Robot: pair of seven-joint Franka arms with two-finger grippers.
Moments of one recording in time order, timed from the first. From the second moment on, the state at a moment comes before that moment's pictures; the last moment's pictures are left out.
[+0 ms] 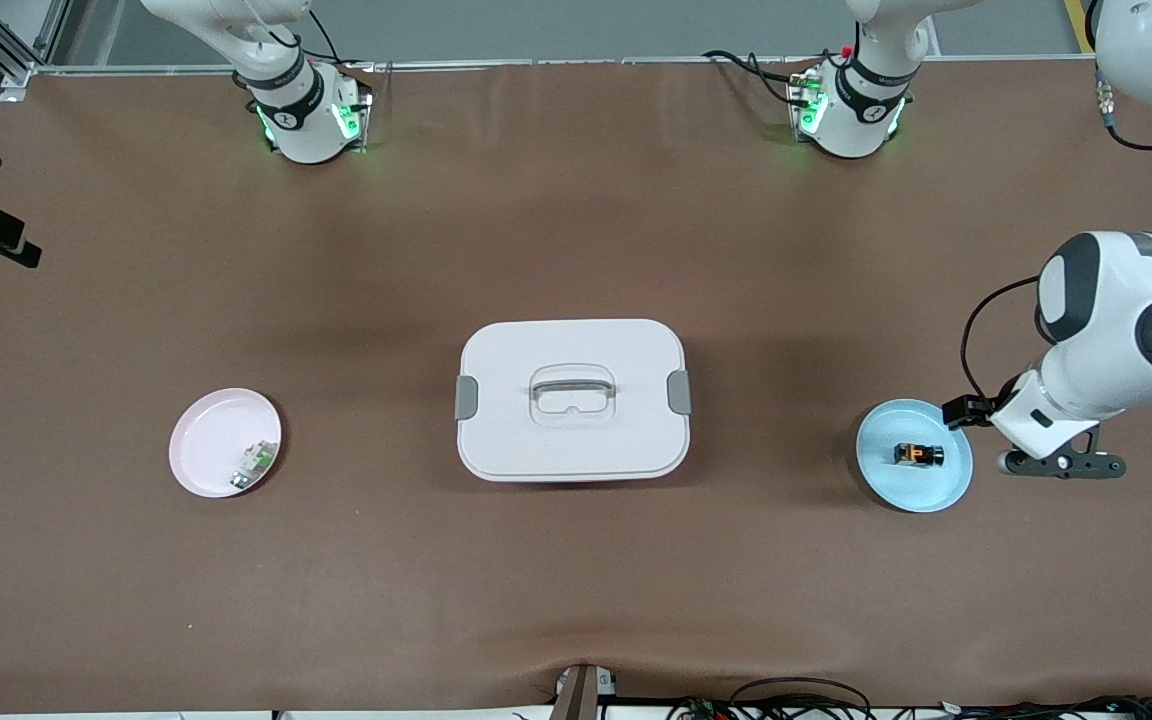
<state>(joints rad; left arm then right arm) 0.22 0.38 -0.23 -1.76 0.20 2.12 -0.05 -0.03 0.06 -0.07 -1.40 0.04 1.41 -0.04</state>
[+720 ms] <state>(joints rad) 0.03 0.17 -0.05 -1.73 0.01 1.99 -0.04 -0.03 0.06 -0.07 -1.40 0.04 1.41 -0.04</state>
